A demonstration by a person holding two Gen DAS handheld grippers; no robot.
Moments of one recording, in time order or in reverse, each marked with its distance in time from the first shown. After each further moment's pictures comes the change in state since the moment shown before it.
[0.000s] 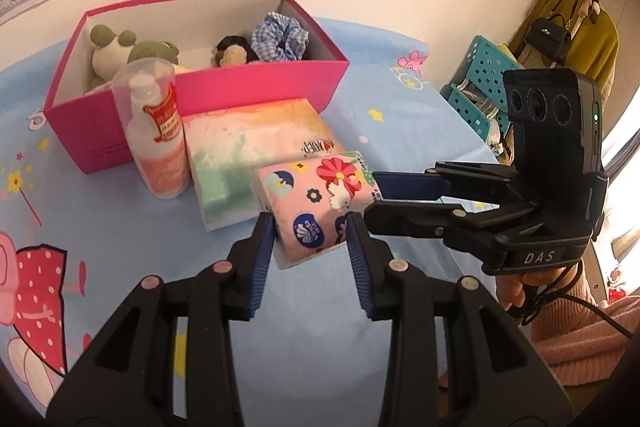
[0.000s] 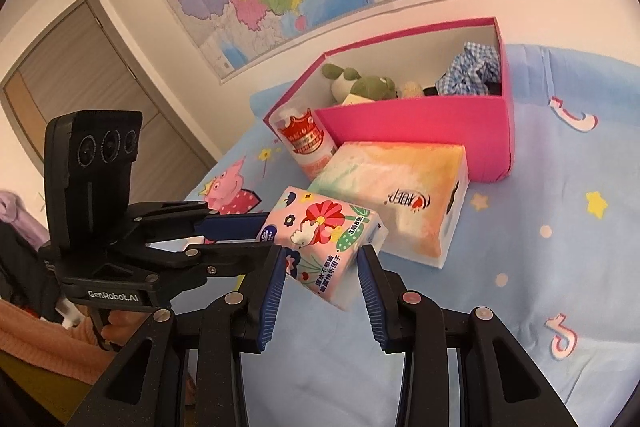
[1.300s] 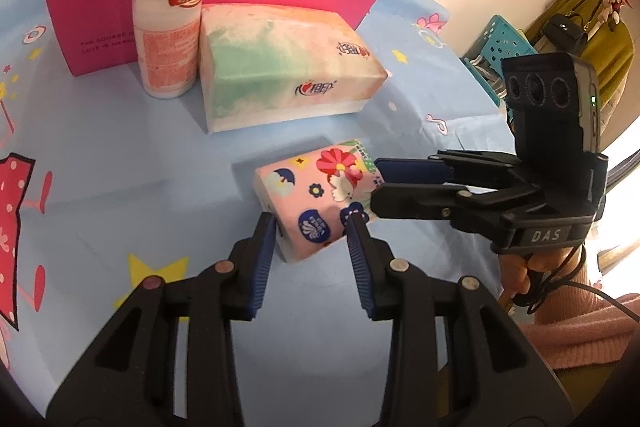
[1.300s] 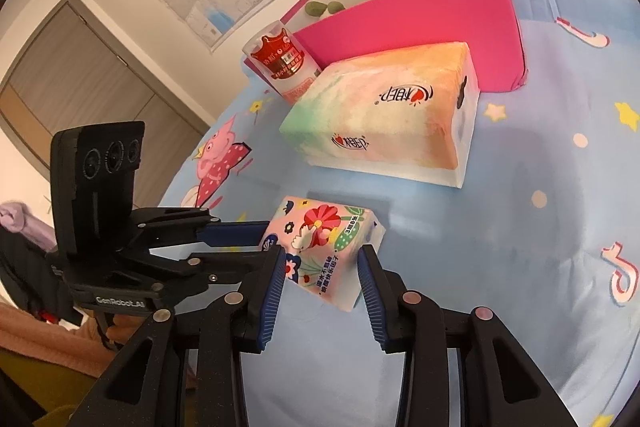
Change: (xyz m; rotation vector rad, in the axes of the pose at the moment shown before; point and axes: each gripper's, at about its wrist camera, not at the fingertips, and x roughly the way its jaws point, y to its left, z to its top) left arm 0.030 0.019 -0.050 -0.094 0.132 -0.026; right arm 0.036 -0.014 -0.041 0.096 0.132 0.042
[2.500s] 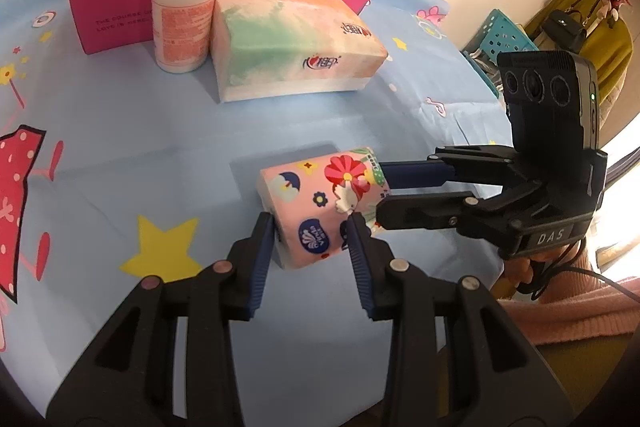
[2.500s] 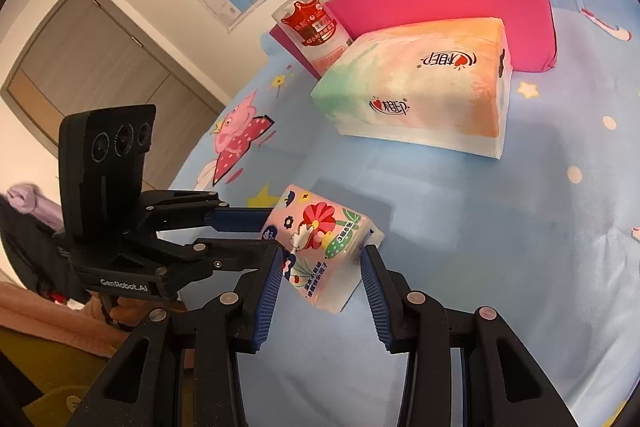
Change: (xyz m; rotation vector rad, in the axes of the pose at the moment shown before) left arm -0.009 0.006 -0.017 -0.007 0.020 0.001; right arm 0.008 0.015 -0.012 -0.043 0.059 0.045
